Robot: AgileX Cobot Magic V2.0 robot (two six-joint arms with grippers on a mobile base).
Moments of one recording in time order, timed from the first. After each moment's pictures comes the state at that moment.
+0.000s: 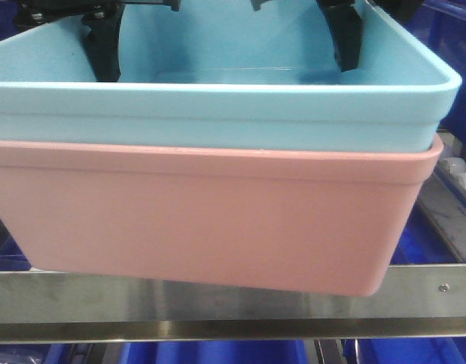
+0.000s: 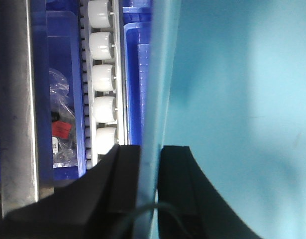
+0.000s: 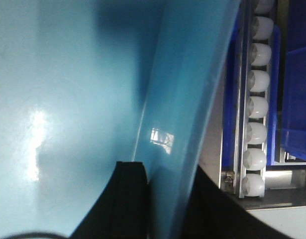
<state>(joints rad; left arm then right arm) -0.75 1.58 -1.38 0.35 0.97 -0.74 0.81 1.62 -1.46 -0.52 1.20 0.85</state>
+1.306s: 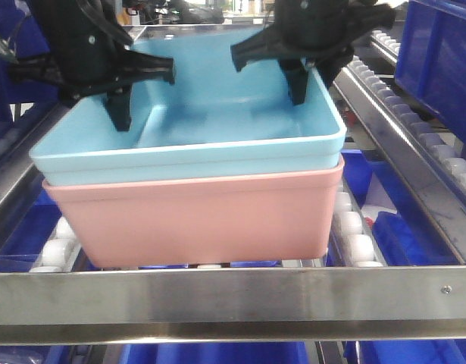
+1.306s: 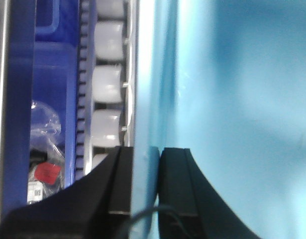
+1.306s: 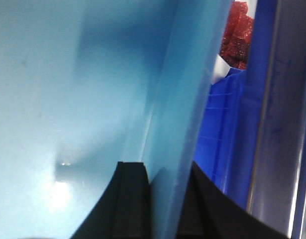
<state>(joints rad) -0.56 1.83 -1.38 0.41 0.62 -0.75 0.61 1.90 -1.60 -0.50 0.85 0.63</state>
